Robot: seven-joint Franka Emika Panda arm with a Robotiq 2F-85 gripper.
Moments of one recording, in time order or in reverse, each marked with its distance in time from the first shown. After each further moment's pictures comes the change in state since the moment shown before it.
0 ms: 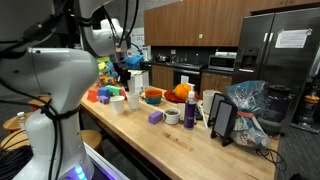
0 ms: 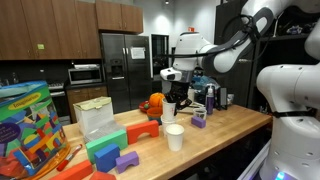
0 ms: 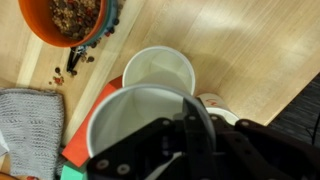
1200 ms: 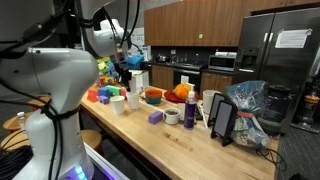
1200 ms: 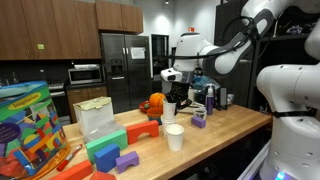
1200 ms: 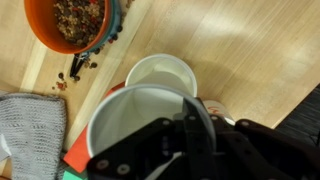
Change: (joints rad) arm 0.000 0.000 -0.012 0.000 -0.051 0.000 0.023
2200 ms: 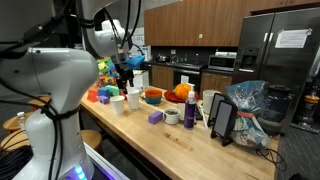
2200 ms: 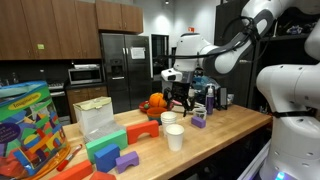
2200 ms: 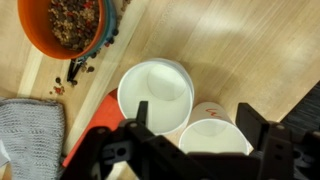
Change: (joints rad) arm 0.005 -0.005 -0.019 0.000 0.000 -0.006 0.009
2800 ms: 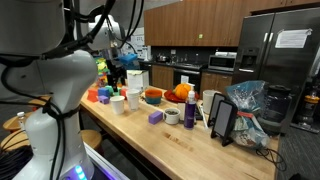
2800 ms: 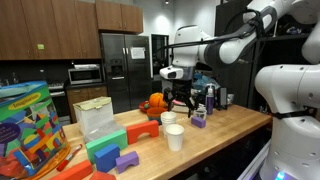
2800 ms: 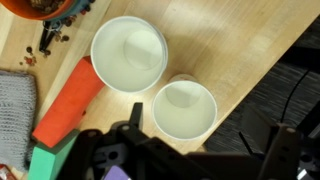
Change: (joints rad) arm 0.116 -0.143 0.022 0.000 0.065 -0.216 -0.001
